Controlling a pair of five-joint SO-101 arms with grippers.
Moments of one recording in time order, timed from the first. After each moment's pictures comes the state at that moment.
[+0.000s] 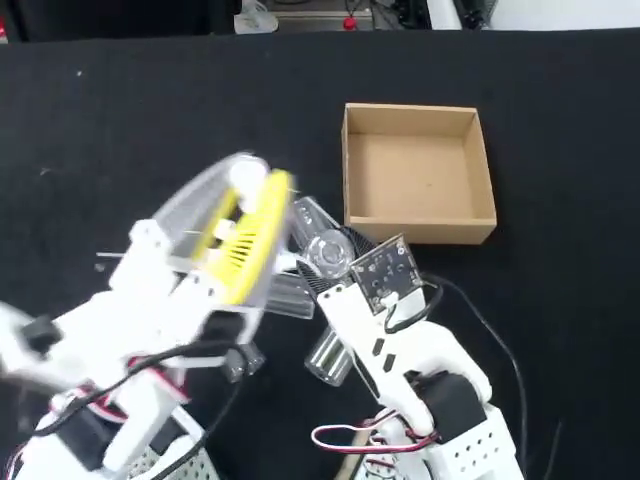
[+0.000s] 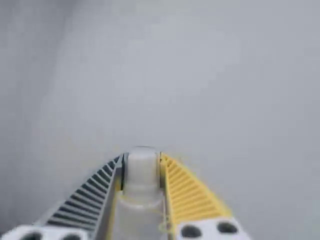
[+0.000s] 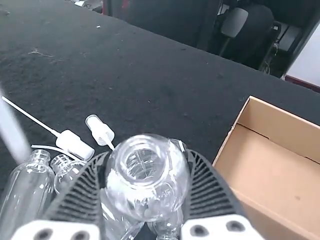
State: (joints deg) left arm 35.9 -87.1 53.2 7.7 11.4; right arm -26.2 -93.3 77.3 48.4 7.9
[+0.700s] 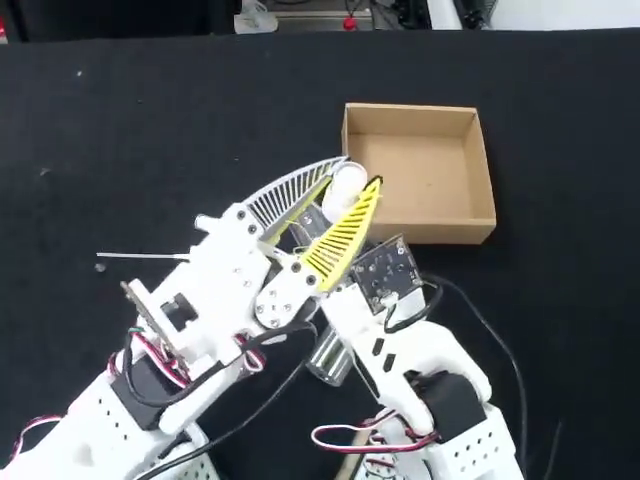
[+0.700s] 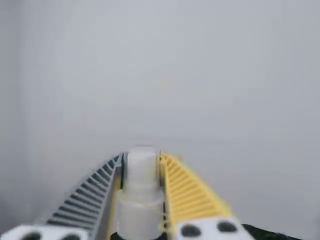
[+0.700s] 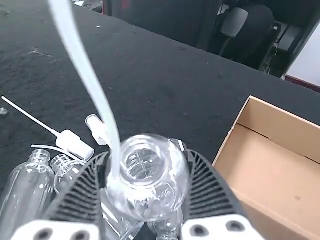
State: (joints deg) left arm 42.7 -72.9 56.0 -2.2 -4.8; right arm -26.2 -93.3 77.3 48.4 7.9
